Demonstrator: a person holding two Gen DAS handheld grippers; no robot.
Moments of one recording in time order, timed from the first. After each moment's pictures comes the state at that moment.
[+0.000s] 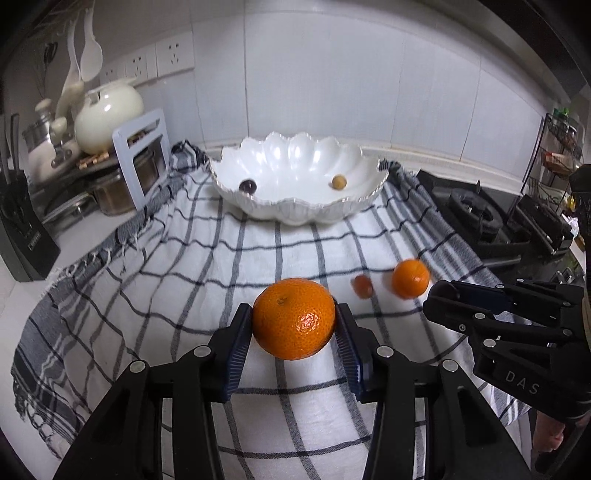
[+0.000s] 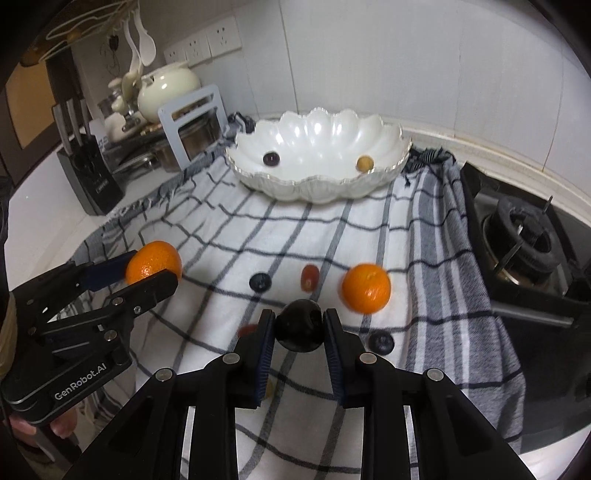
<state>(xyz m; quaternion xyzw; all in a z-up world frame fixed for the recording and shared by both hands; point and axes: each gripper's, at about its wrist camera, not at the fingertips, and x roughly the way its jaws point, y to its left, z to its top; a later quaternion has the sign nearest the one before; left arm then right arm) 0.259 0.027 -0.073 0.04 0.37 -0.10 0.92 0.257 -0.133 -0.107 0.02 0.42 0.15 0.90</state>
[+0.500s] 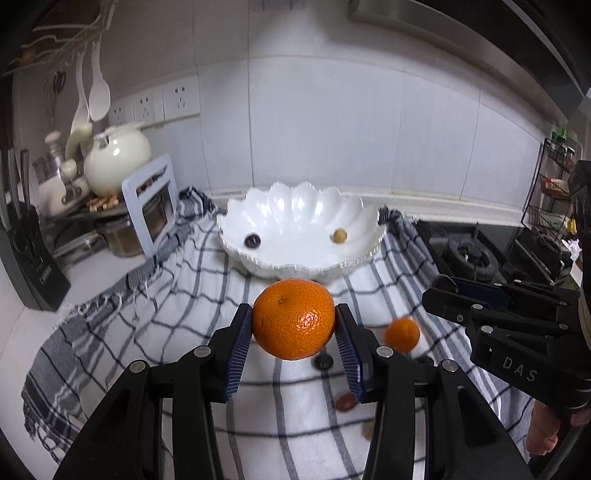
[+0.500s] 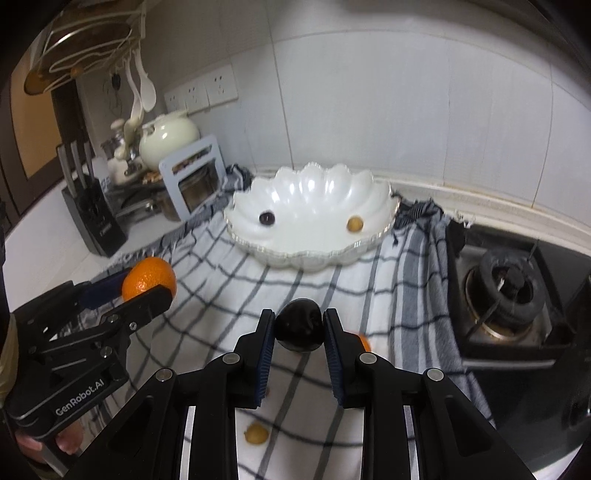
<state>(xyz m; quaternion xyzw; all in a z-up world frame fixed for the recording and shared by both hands) 0.269 0.019 -0.031 0.04 0.30 -0.09 0.95 0.274 -0.144 -0.060 0.03 0.35 0.14 0.93</state>
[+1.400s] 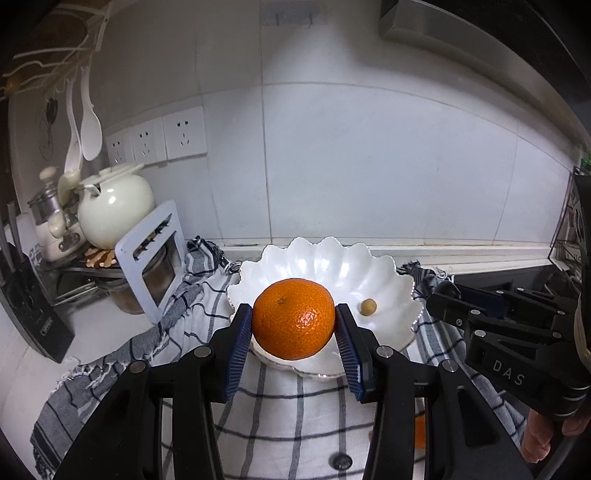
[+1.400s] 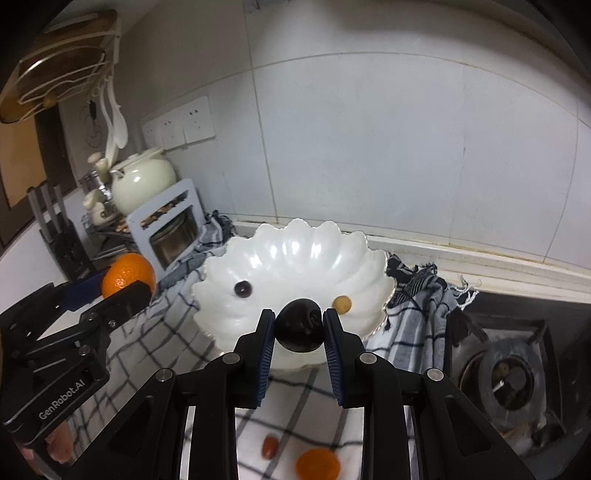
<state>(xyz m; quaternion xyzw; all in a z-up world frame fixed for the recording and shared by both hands) 0.369 0.005 0.001 0.04 0.27 -0.05 0.96 0.382 -0.151 -0.028 0.03 0.32 0.14 0.94</state>
